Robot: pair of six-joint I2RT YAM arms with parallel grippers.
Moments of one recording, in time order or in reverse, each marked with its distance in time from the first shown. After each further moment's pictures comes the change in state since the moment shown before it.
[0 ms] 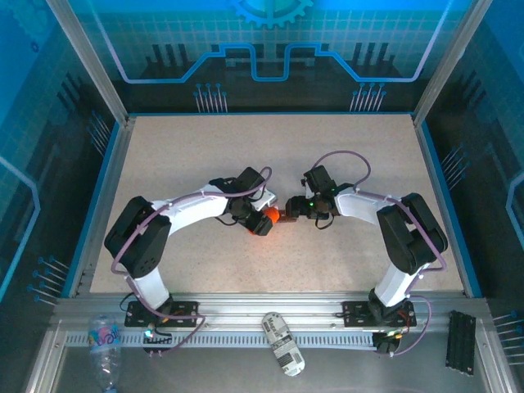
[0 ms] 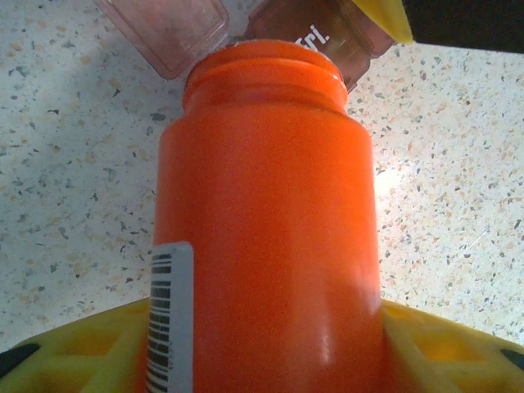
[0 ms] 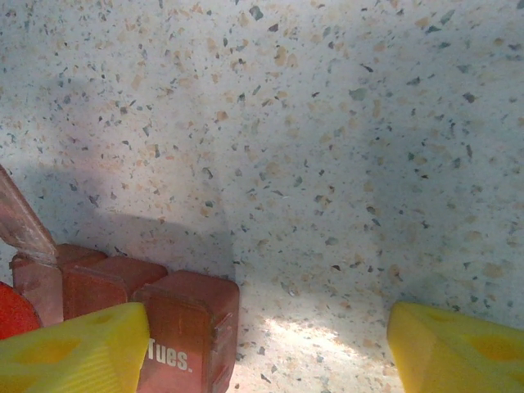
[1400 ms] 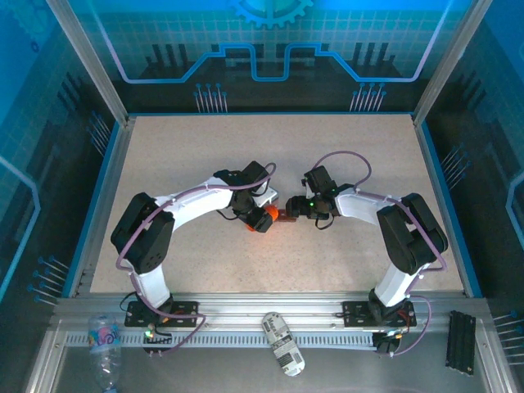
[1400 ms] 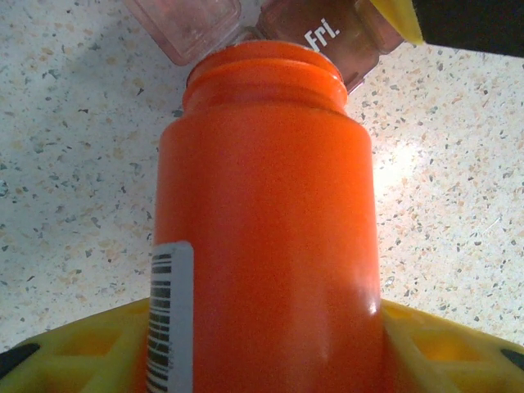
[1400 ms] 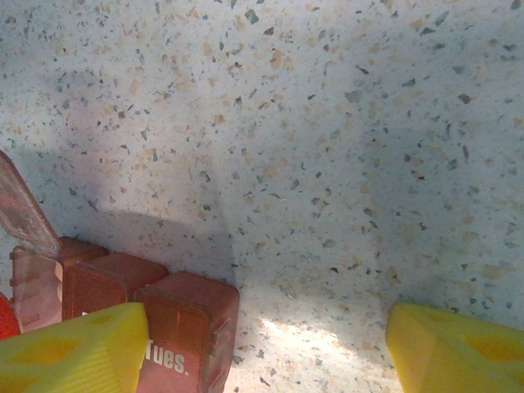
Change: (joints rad) left arm -0.002 0.047 0.119 -0.146 -0.041 0.031; right arm -0.002 0.000 -0.009 0.016 0.000 0.010
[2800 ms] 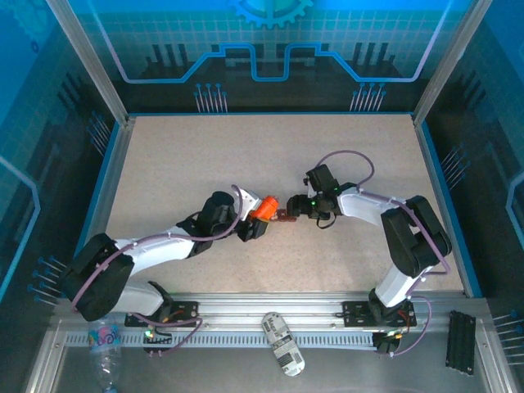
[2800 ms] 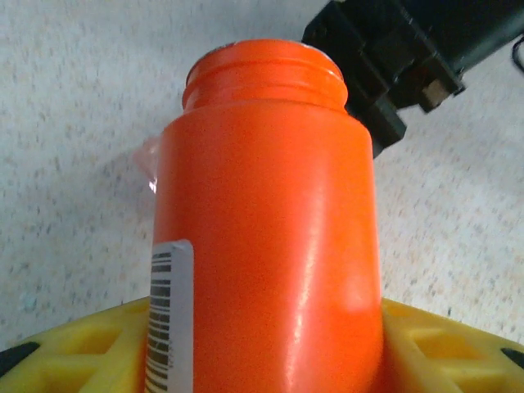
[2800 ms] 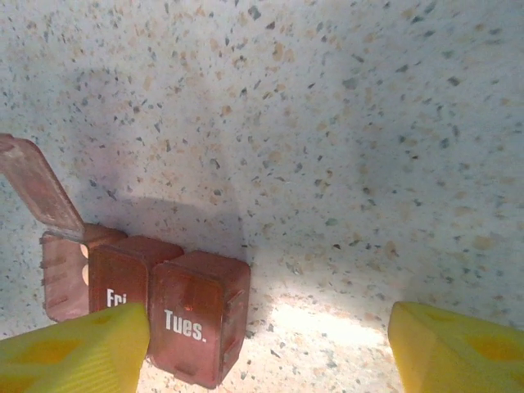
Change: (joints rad) left arm 0.000 -0.429 -0.719 1.087 0.043 -0.094; right arm -0.014 -0.039 0.009 -0.047 -0.027 0.026
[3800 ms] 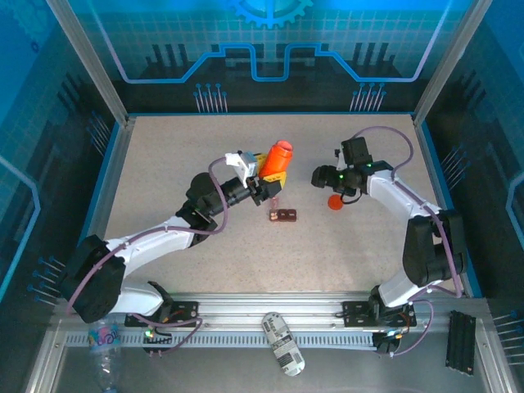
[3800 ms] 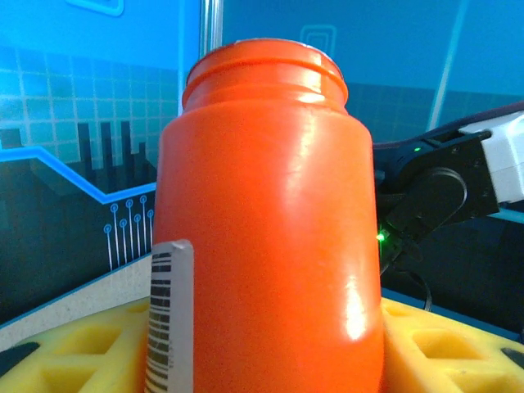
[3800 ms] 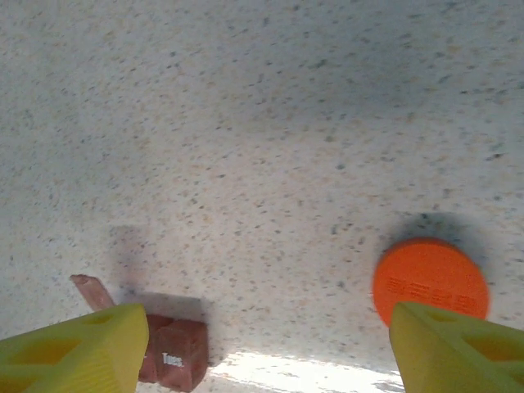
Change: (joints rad) left arm 0.000 -0.010 0.191 0.516 0.087 -0.028; right arm -0.252 -0.106 0.176 -0.202 -0.021 -0.072
